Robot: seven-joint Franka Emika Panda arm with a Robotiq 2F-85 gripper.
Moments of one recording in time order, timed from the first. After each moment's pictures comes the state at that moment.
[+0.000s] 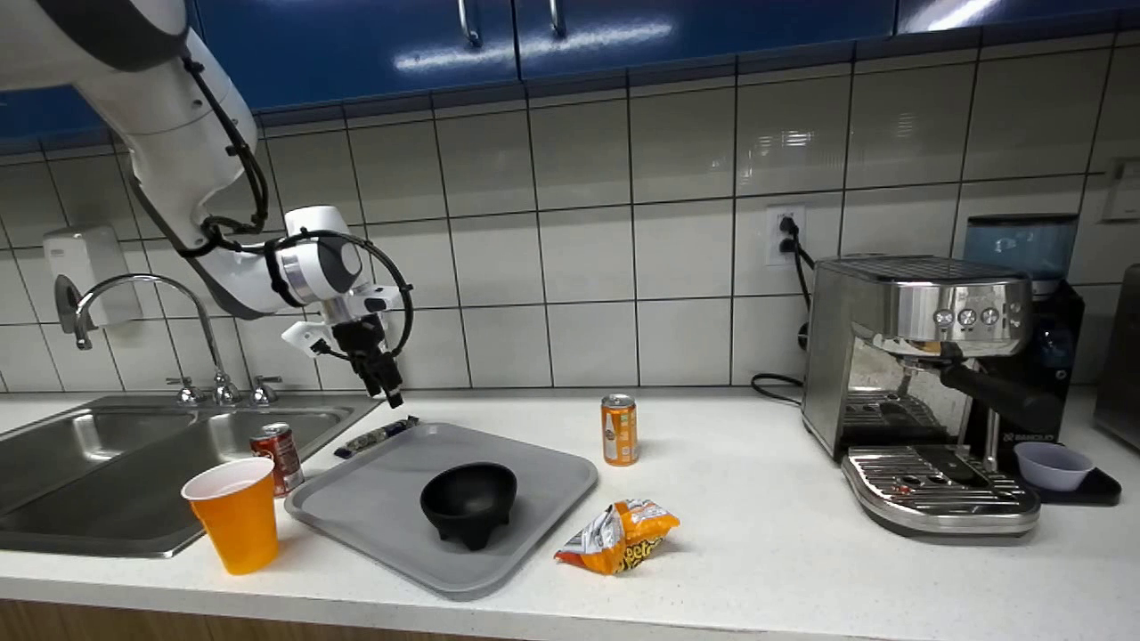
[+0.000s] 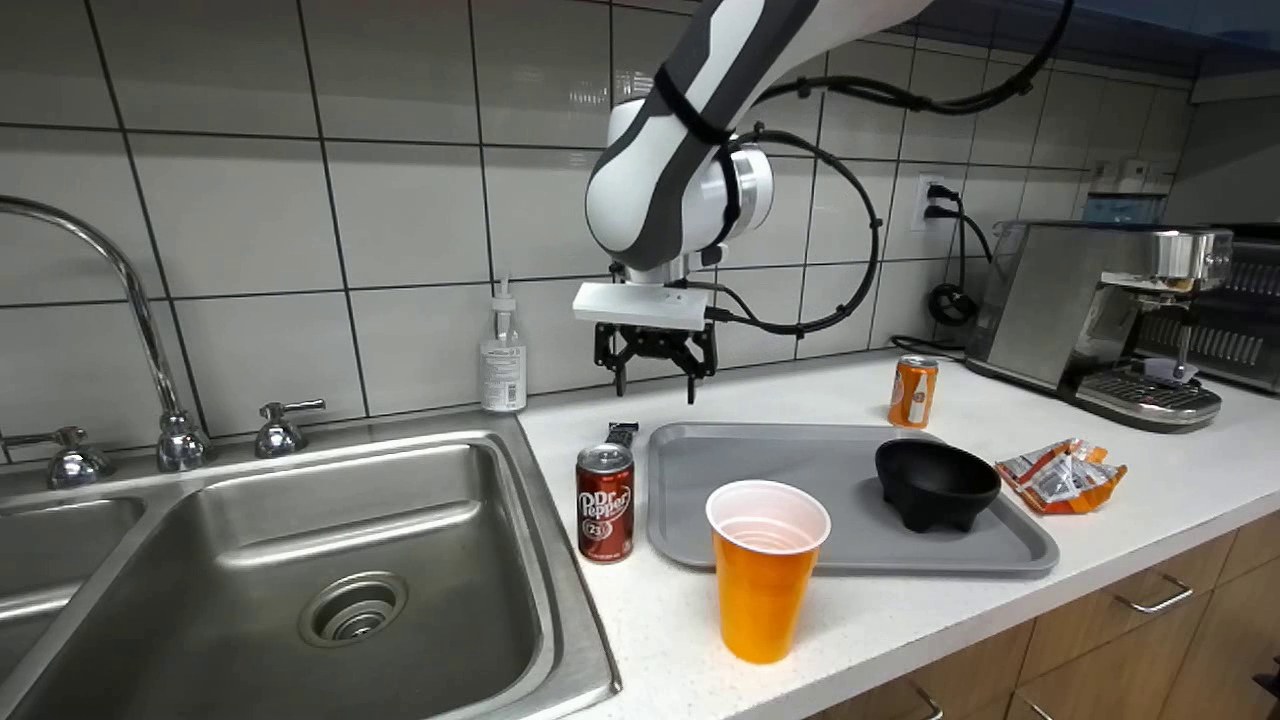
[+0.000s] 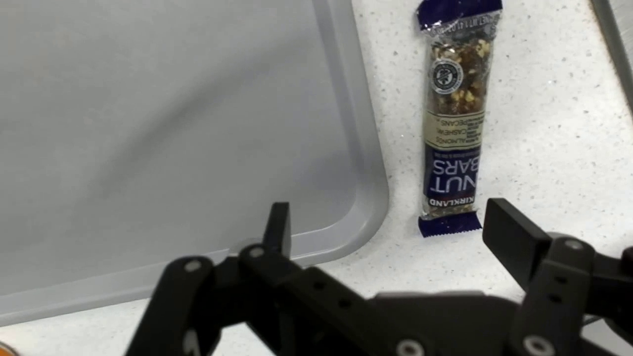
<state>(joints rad) 0.39 0.68 -0.11 -1.69 -0.13 2.48 0.92</state>
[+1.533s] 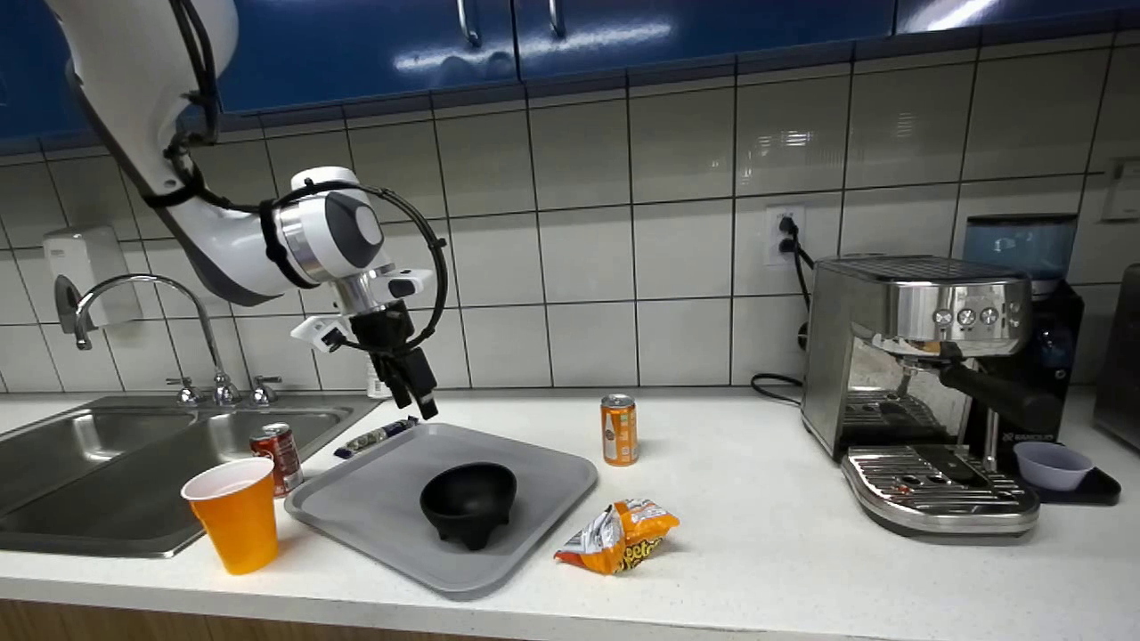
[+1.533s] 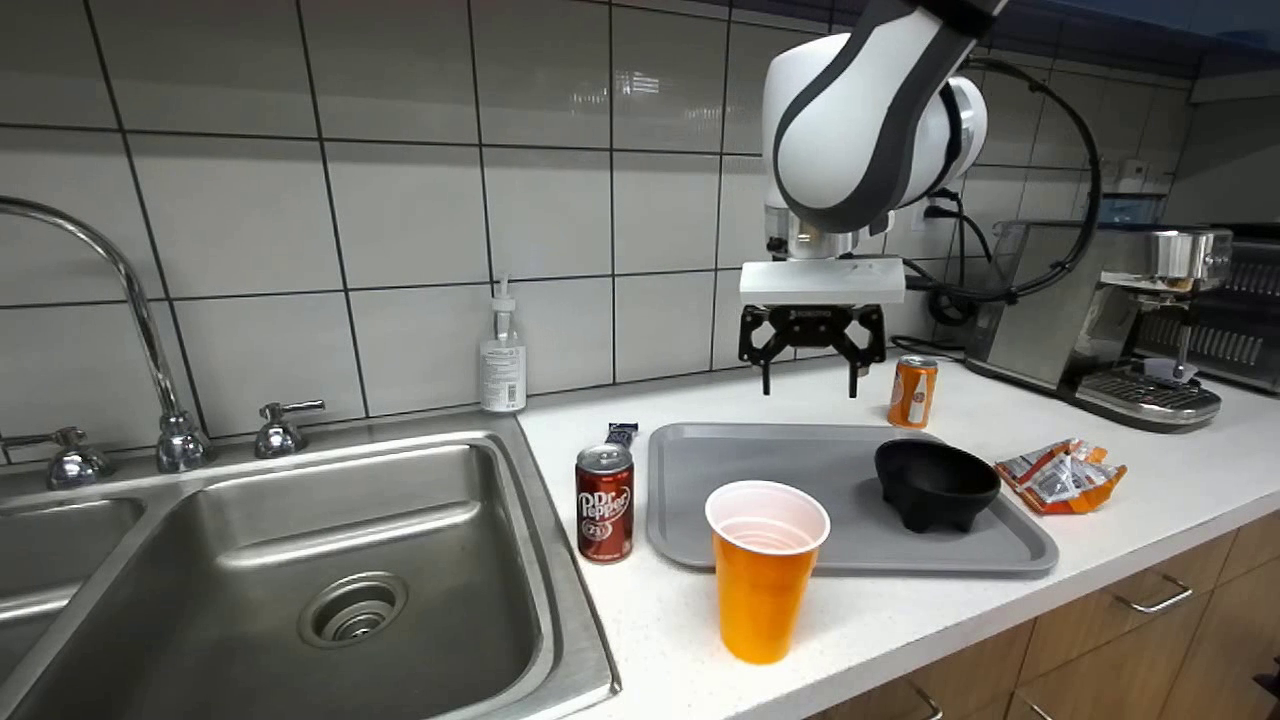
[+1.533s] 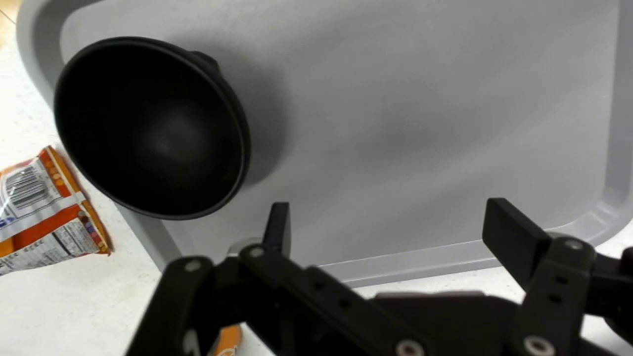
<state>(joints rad) 0.25 0.28 -0.13 -2.23 -0.29 2.56 0.90</state>
